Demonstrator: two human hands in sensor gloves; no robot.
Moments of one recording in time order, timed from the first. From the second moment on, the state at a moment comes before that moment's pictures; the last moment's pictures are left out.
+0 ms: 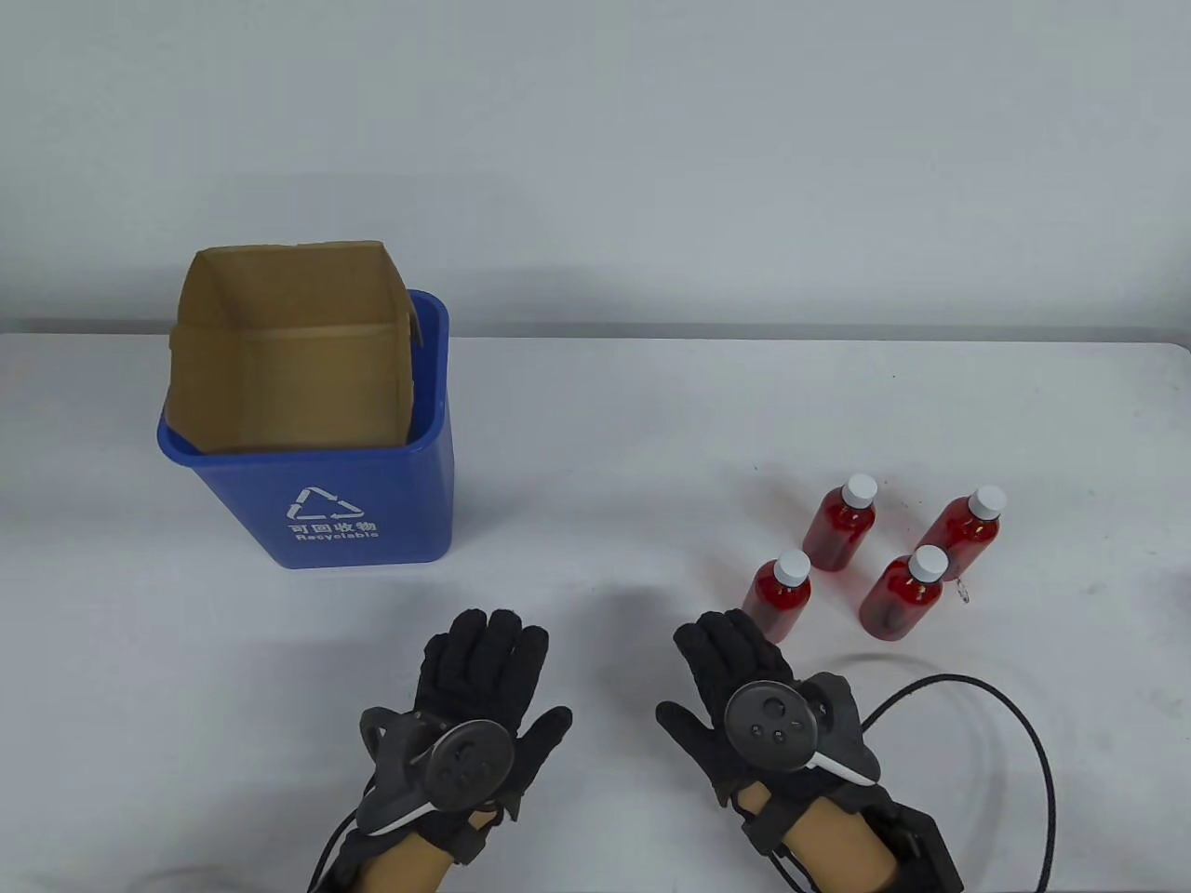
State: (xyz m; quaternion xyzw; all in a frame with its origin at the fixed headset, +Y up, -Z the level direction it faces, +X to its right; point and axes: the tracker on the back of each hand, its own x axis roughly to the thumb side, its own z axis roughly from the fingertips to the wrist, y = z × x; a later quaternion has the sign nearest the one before) left_hand -0.132 -0.694 -0.223 0.12 -0.19 0.13 0.97; right_hand 0.135 -0.694 -0.253 0.26 -0.02 0.95 0.19
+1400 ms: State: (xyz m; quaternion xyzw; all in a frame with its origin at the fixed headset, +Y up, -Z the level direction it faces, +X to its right) left_hand -0.147 -0.689 -0.223 0.13 -0.17 0.18 0.96; right_hand 0.134 -0.699 -0.253 0.26 -0.01 0.95 0.18
